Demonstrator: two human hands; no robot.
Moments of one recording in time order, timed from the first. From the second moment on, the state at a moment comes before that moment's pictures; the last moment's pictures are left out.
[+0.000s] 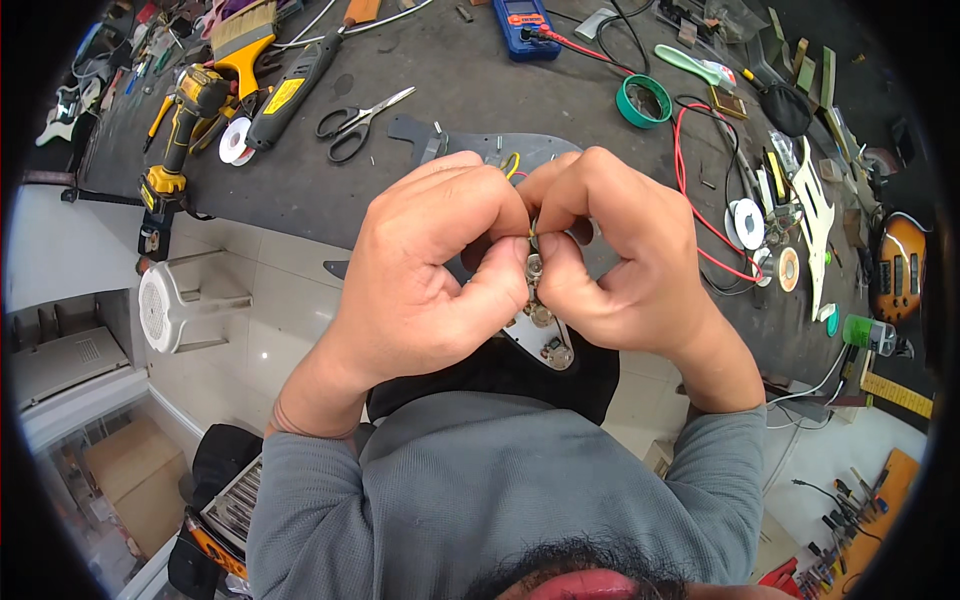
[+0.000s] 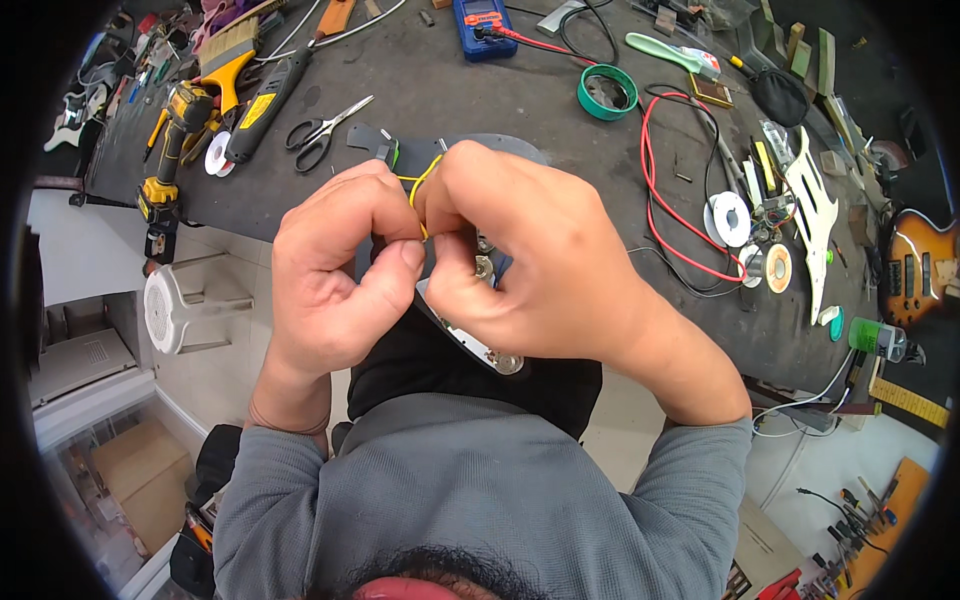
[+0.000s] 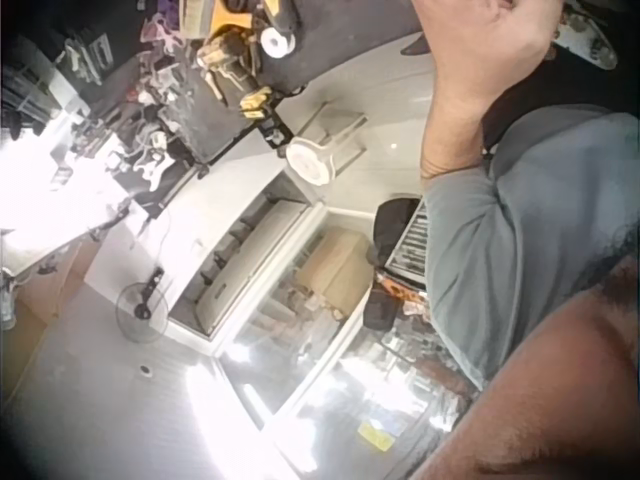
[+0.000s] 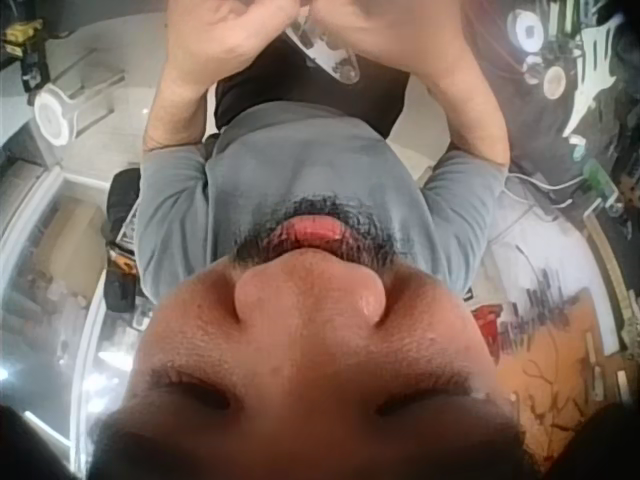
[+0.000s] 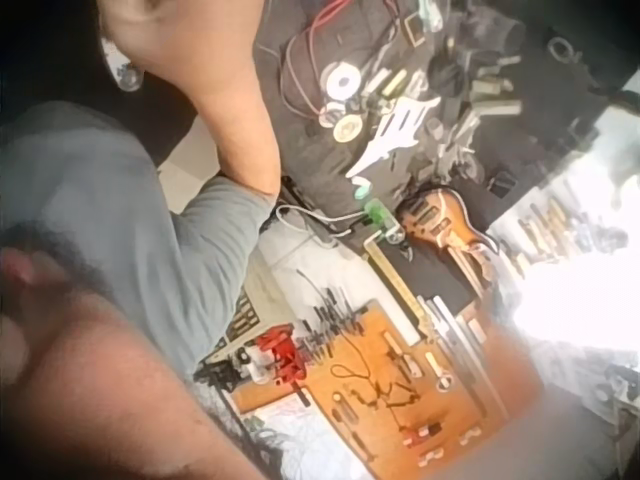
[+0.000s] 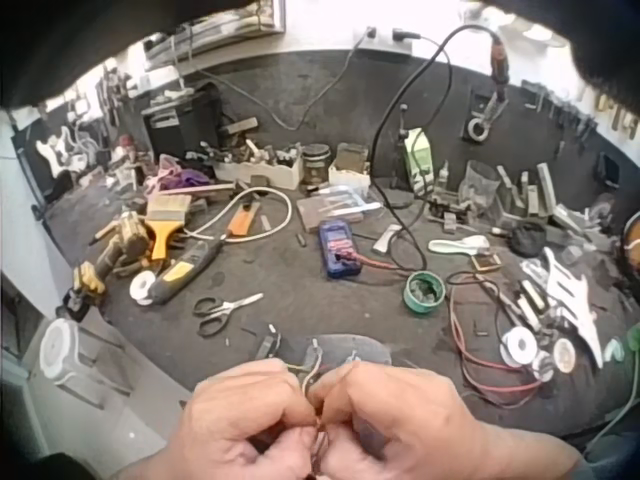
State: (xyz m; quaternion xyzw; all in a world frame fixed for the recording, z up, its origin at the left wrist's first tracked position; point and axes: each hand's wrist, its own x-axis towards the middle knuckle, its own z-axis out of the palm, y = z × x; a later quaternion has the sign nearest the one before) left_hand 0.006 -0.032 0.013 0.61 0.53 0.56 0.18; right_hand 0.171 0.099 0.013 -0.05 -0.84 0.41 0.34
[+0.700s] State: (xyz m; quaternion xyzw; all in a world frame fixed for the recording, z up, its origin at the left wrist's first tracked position) left_hand 0.002 -0.034 0.013 0.64 0.55 0.52 0.12; right_hand 0.178 0.109 0.023 -0.09 -0.83 0.49 0.26
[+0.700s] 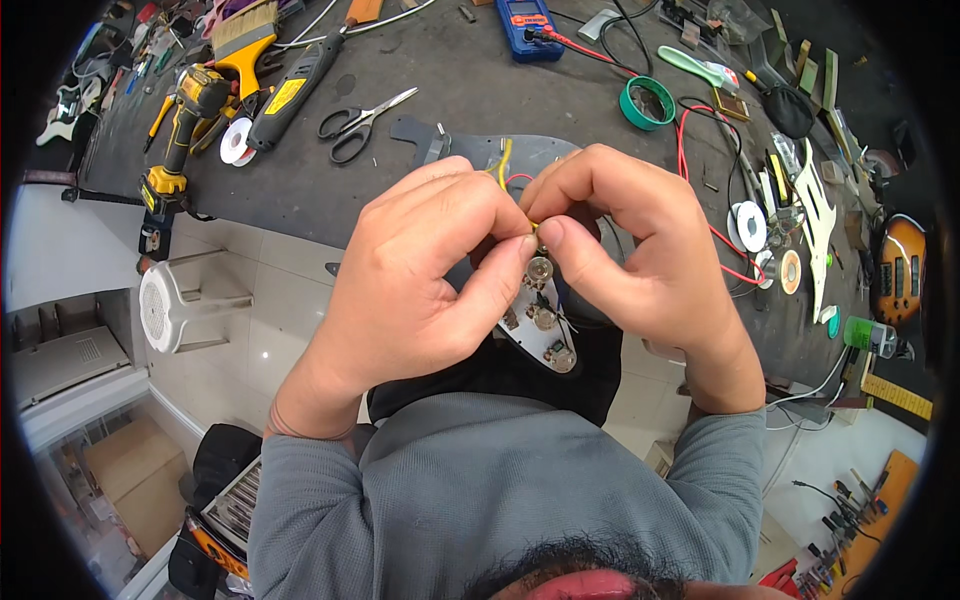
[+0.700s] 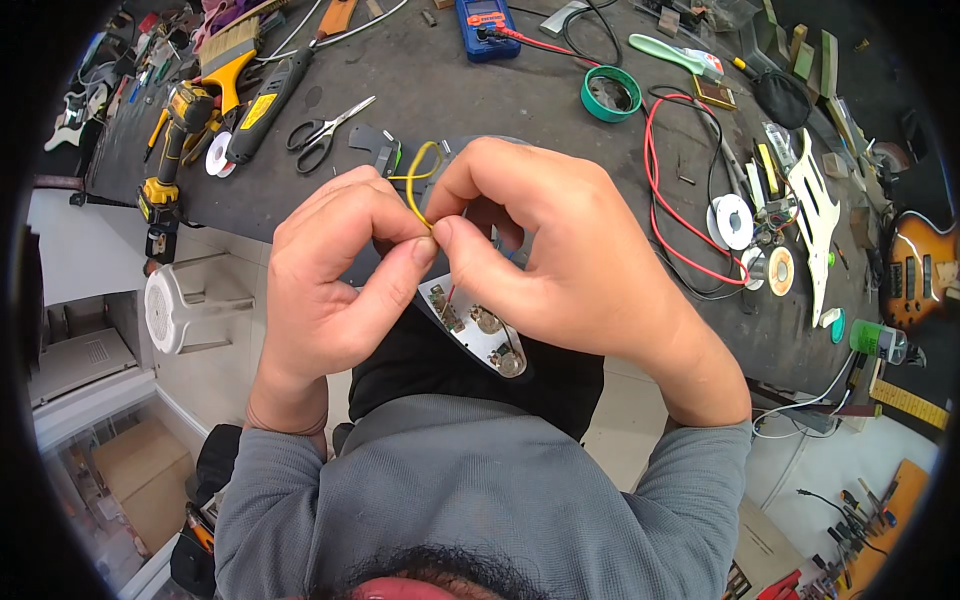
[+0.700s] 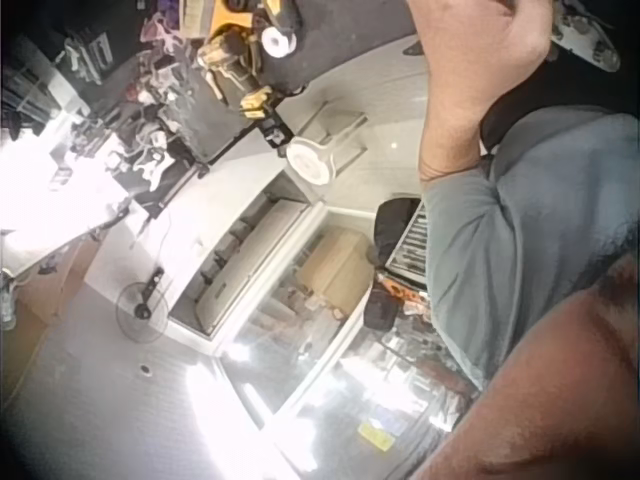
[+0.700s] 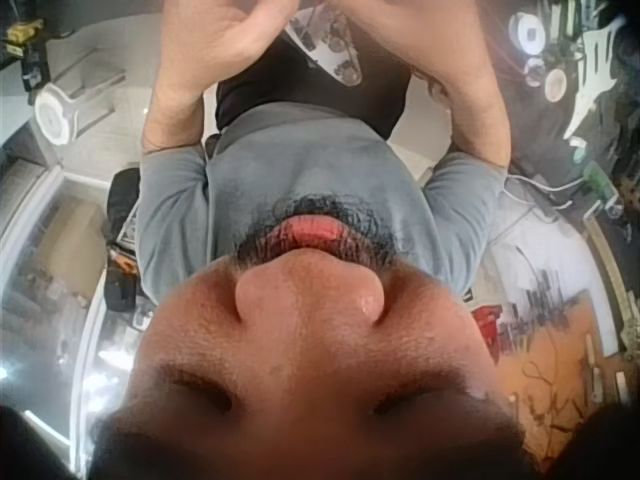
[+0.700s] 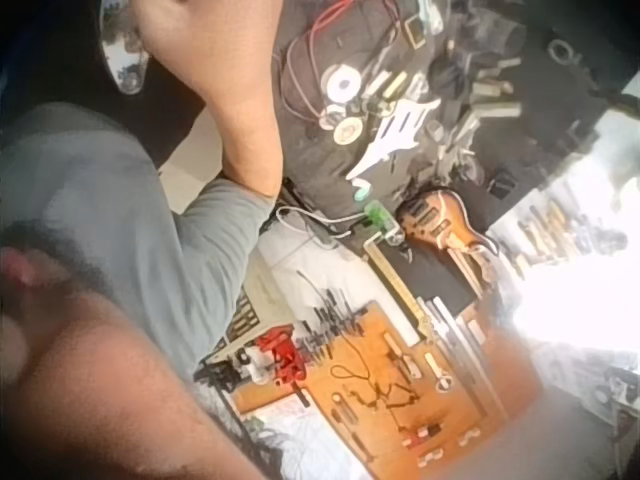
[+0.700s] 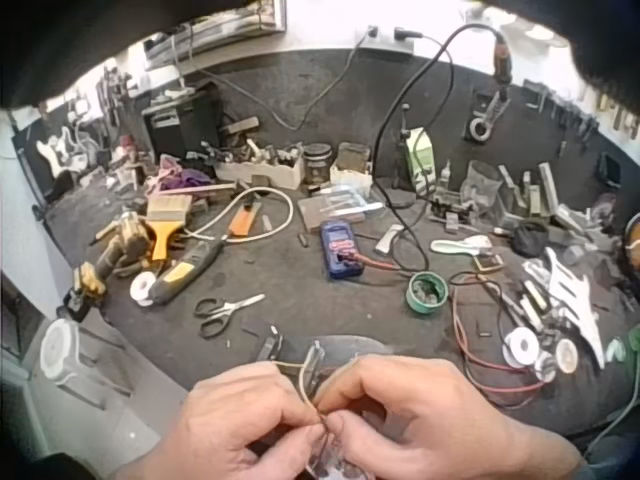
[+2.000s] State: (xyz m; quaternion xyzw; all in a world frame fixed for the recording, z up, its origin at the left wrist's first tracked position) left_hand 0.004 -0.039 0.012 0.59 0.54 0.57 0.17; right_hand 0.182 0.131 0.029 -0.10 -0.85 0.42 0.31
